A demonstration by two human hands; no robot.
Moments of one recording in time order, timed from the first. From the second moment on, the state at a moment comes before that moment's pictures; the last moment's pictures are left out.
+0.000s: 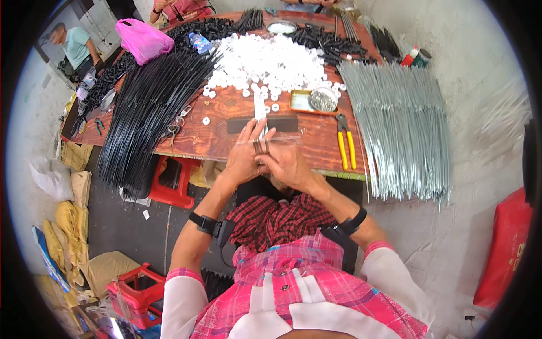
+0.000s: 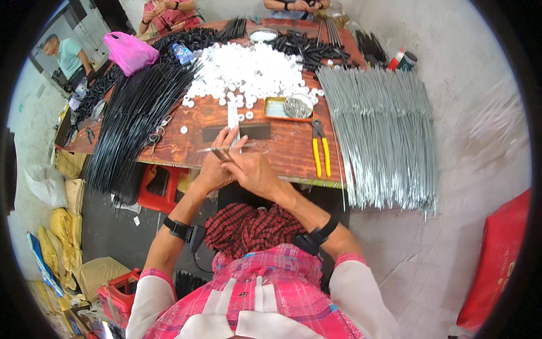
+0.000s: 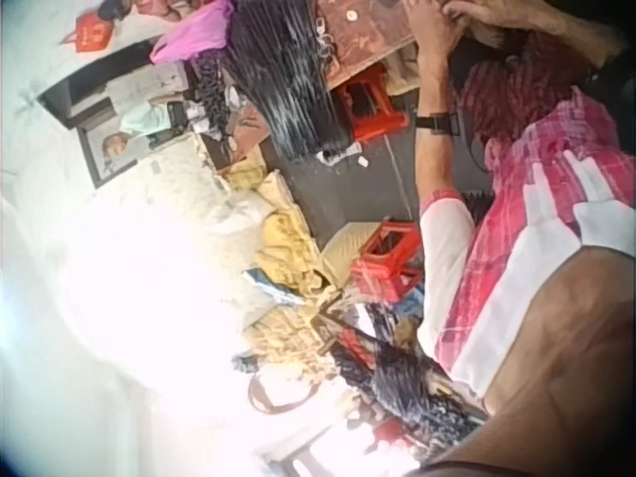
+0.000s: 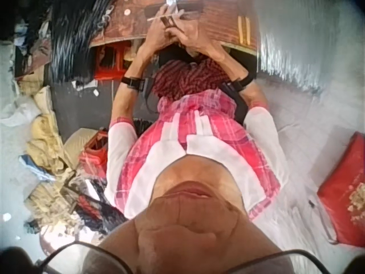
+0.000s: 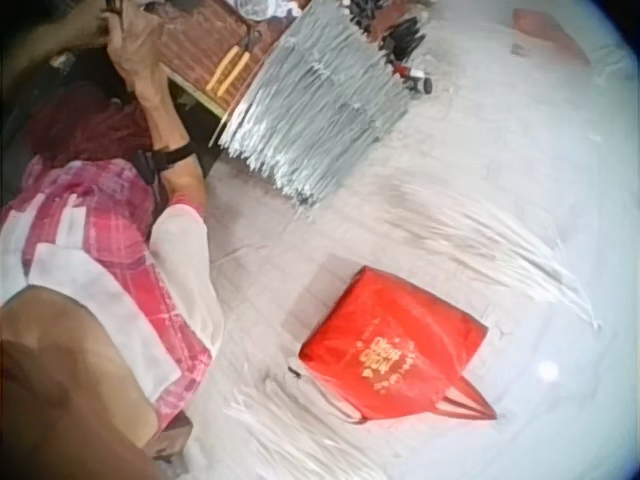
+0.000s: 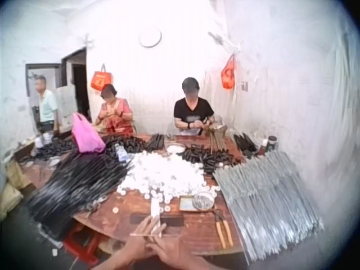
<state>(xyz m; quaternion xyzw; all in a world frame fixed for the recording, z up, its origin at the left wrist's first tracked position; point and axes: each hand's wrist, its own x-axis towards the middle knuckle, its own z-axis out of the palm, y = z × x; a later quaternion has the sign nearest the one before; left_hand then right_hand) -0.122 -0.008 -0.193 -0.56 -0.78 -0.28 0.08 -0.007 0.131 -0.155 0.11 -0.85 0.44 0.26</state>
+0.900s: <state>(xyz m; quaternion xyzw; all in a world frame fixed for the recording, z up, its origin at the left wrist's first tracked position) -0.114 -0.023 -0.076 -0.47 -0.66 -0.57 -0.09 -0.020 0.146 -0.140 0.13 -0.86 0.43 0.25</state>
